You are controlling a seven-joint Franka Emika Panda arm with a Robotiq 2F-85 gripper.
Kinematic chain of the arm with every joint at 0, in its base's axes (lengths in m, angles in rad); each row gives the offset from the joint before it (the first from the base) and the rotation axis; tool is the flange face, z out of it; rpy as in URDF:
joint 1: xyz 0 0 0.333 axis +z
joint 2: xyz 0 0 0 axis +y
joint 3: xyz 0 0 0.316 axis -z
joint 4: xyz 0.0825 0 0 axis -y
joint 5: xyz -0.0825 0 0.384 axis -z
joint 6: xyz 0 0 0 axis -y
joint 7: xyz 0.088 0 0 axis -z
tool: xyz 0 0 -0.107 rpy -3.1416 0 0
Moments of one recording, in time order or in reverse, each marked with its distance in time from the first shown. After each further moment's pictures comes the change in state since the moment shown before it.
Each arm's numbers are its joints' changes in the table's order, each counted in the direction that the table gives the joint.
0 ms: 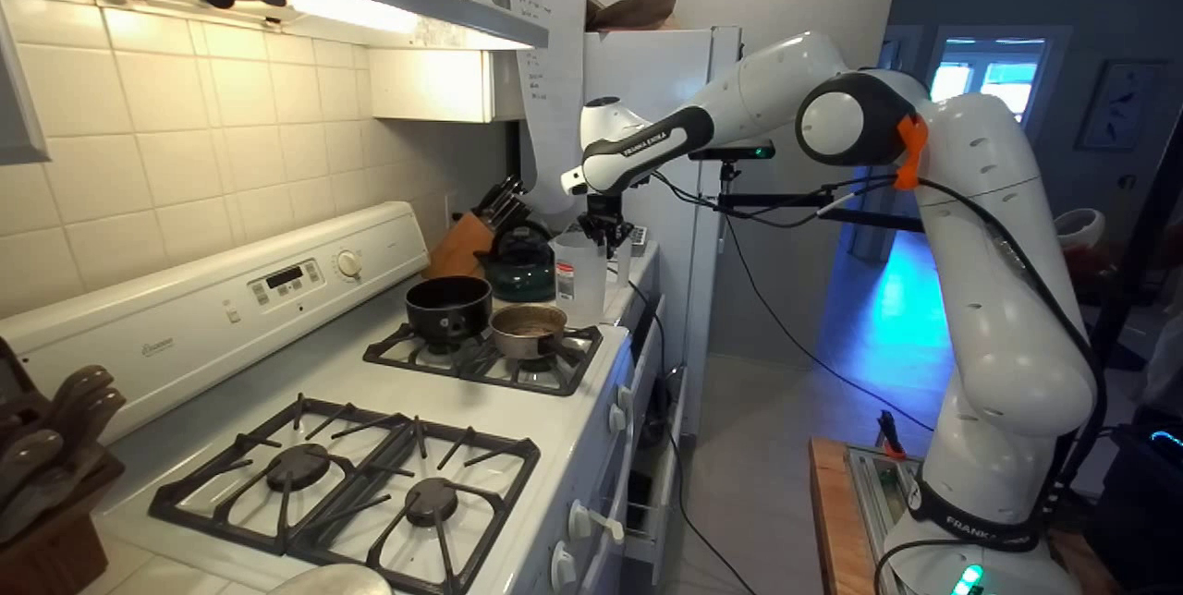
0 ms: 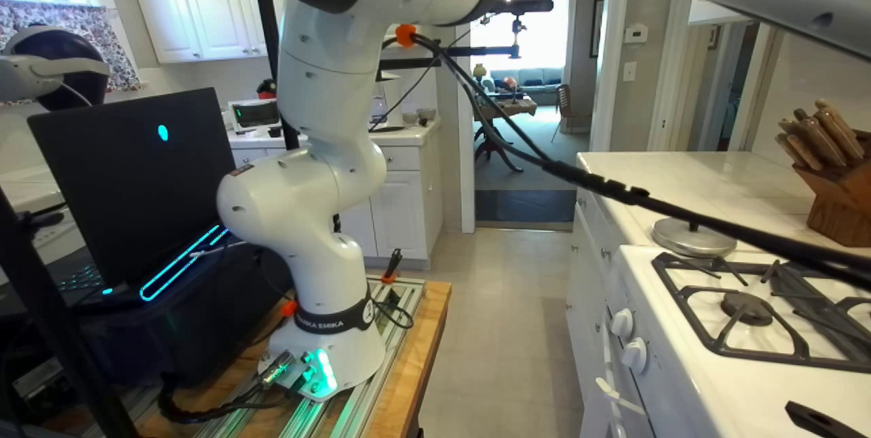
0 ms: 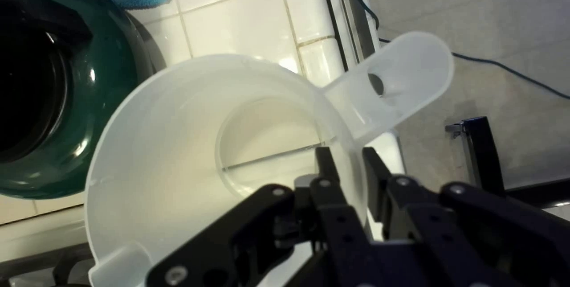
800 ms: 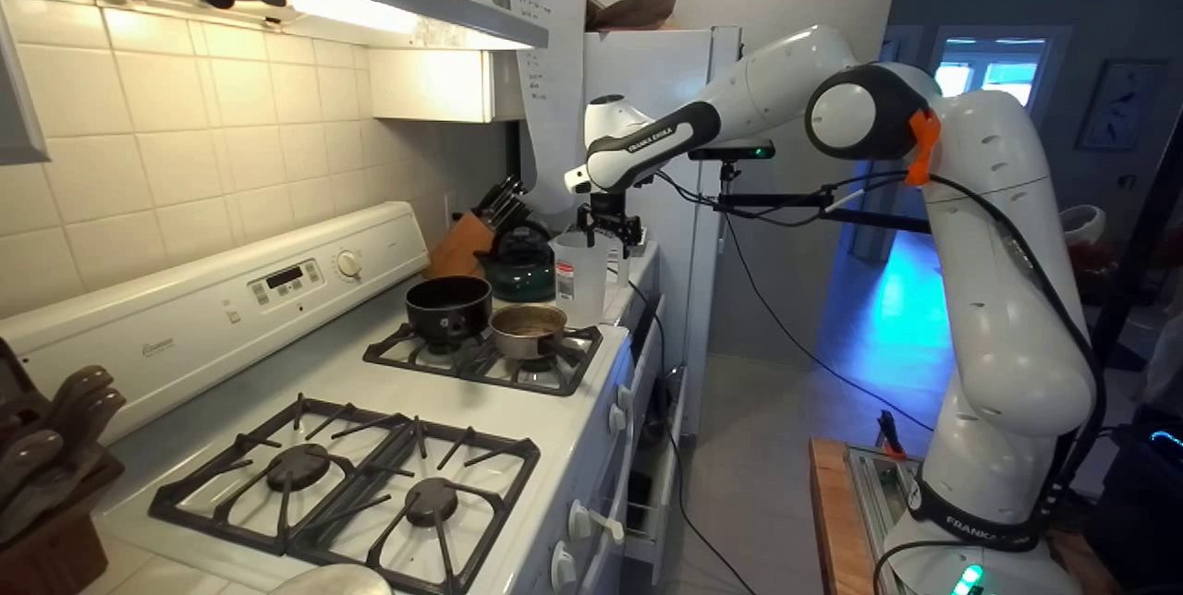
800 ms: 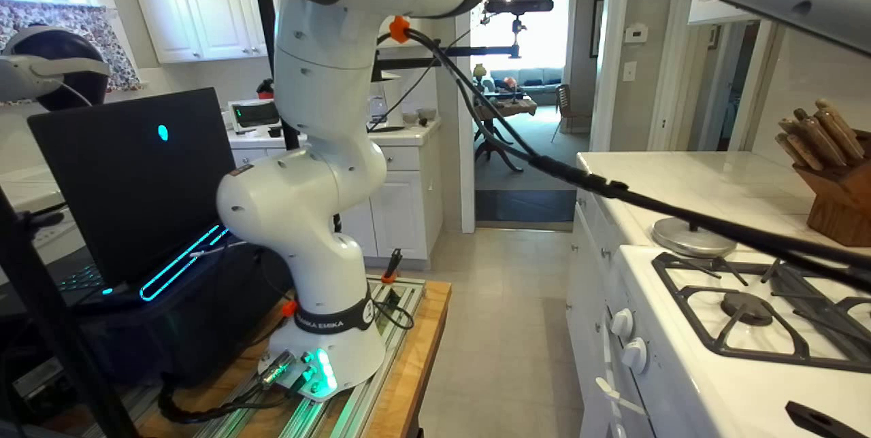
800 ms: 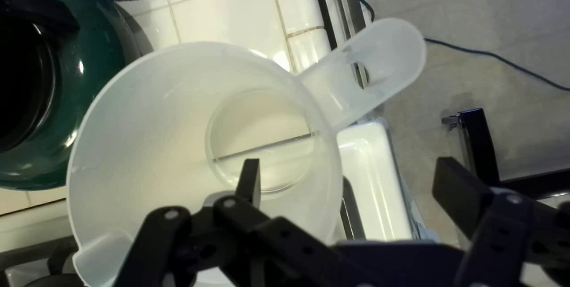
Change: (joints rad) arm -0.007 -0.037 -0.011 -0.043 -0.008 0.000 0.000
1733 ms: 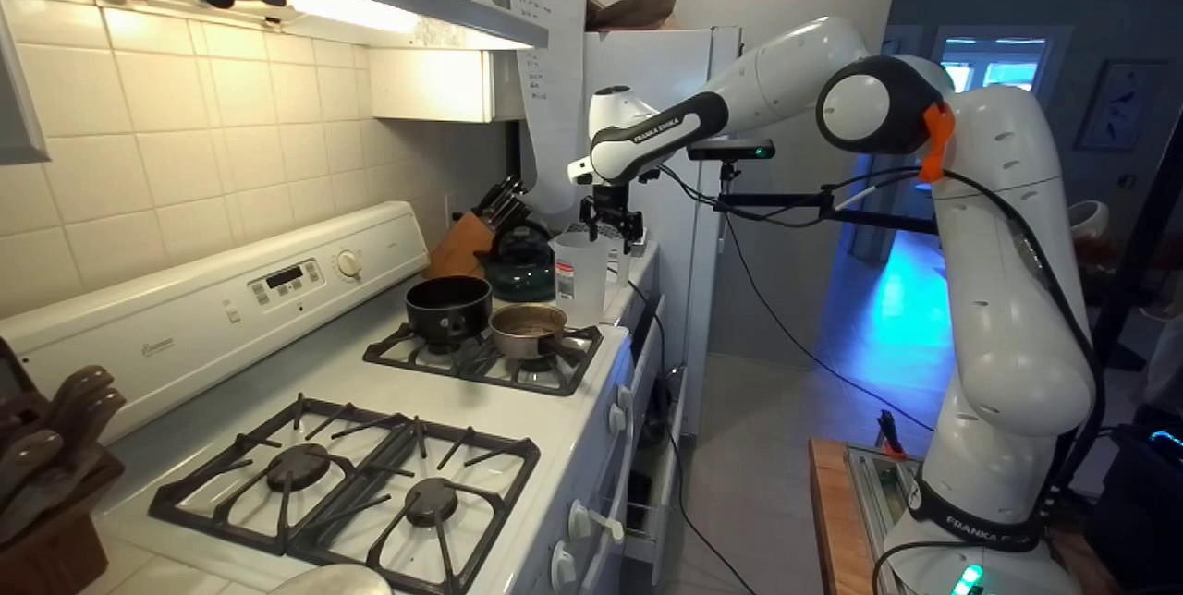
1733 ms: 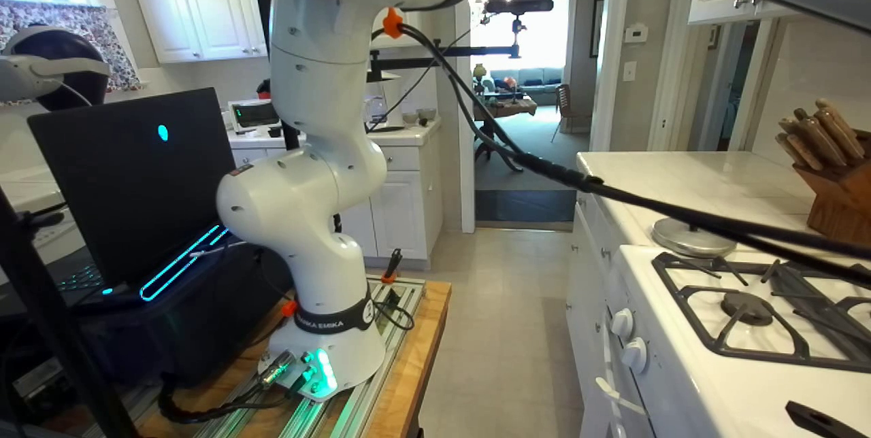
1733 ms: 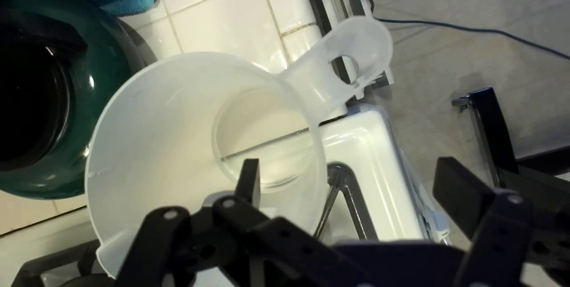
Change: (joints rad) arm -0.006 -0.042 -0.008 -0.026 -0.010 -0.005 0.079
